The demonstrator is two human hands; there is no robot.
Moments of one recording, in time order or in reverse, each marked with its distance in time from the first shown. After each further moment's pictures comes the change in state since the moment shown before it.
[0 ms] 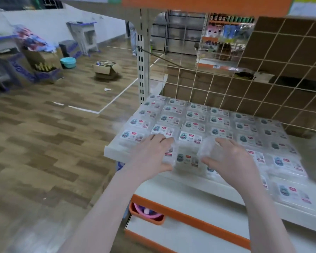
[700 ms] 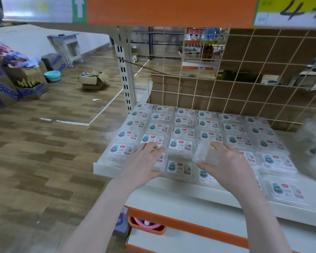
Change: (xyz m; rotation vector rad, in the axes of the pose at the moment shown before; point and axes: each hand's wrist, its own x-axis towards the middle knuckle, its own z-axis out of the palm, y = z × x) left_hand 0.023 -0.019 0.022 0.029 -0.064 0.099; right_hand 0.010 0.016 0.007 0.040 0.119 0.063
